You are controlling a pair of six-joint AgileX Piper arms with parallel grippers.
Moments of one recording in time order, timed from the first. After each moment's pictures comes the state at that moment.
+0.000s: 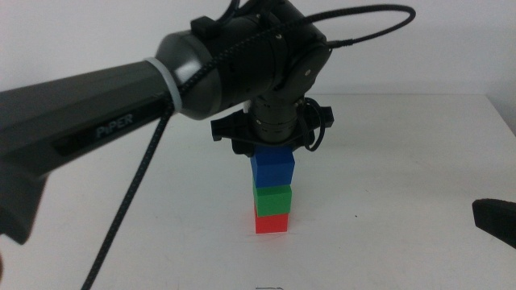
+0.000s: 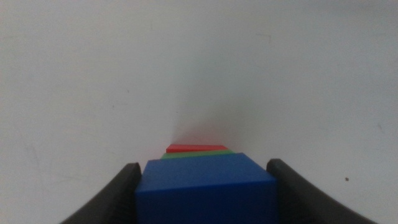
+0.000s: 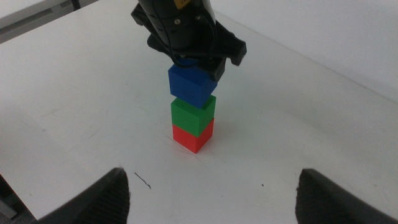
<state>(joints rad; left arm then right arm) -0.80 1.91 -1.73 0.32 1.14 -0.99 0.72 0.64 -0.87 -0.04 0.80 -0.02</state>
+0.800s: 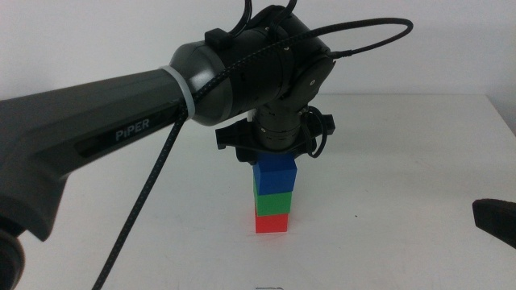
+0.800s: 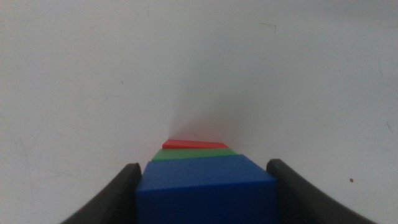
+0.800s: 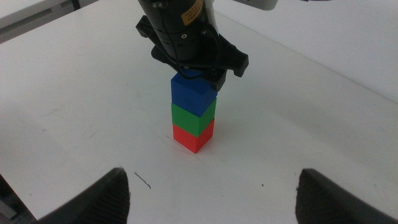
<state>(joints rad) -0.80 1.94 -1.73 0.31 1.14 -1.01 0.72 0.64 -0.87 -0.04 0.80 -0.02</state>
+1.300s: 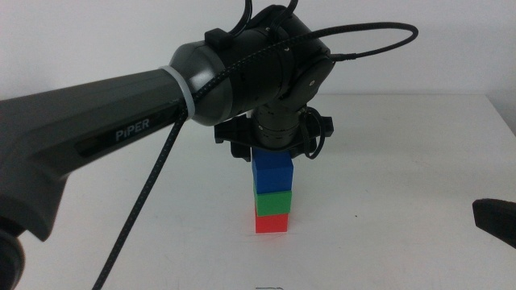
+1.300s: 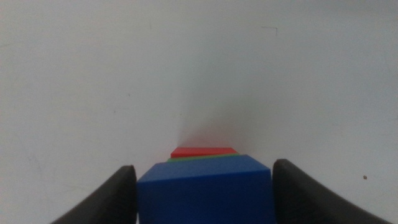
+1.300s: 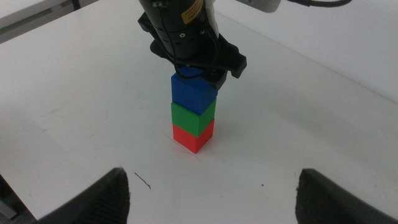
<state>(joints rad) -0.80 1.94 -1.73 0.33 1.14 -0.94 0.72 0.64 -0.87 -0.04 0.80 -0.02</state>
